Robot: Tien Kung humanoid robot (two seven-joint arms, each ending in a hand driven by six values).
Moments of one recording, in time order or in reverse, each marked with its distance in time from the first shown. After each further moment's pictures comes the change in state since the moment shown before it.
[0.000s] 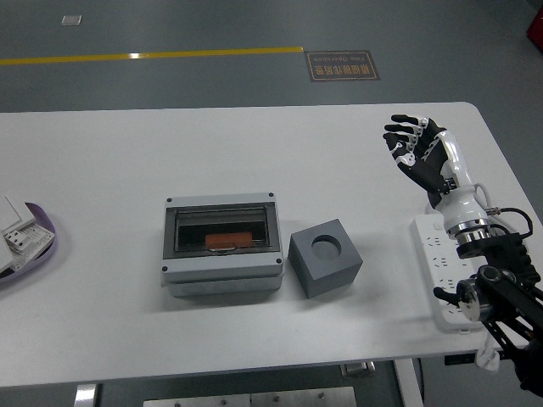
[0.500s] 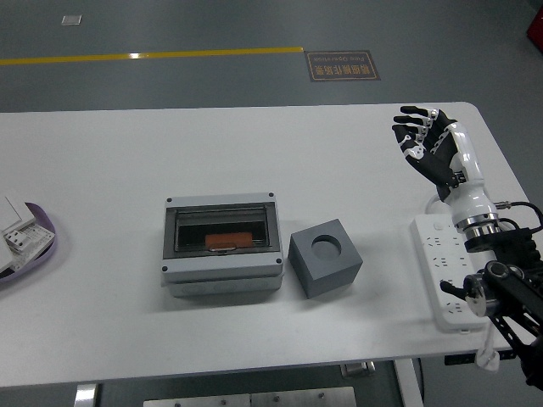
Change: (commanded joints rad) left arm 0.002 -0.004 -0.010 -0.003 0.015 0.001 0.001; right arm -0.010 -0.014 0.038 0.013 -0.033 -0.008 -0.005
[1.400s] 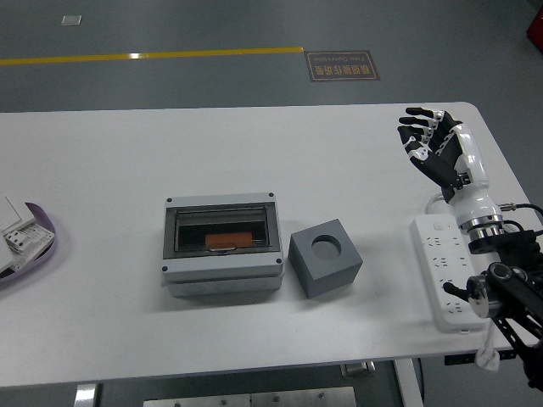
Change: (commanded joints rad) left arm -0.001 0.014 0.006 -0.005 0.009 0.001 0.006; right arm -0.015 0.005 0.014 -0.005 0.015 -0.002 0.000
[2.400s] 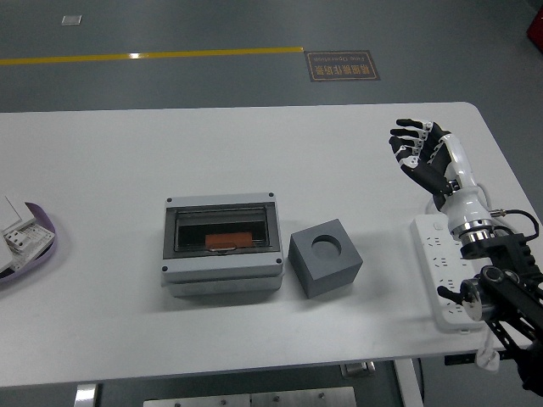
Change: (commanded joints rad) left arm 0.016 0.005 -0.028 0.003 0.013 0.016 0.017; right arm 0.011 0.016 -0.035 -0.020 -0.022 0.002 -0.064
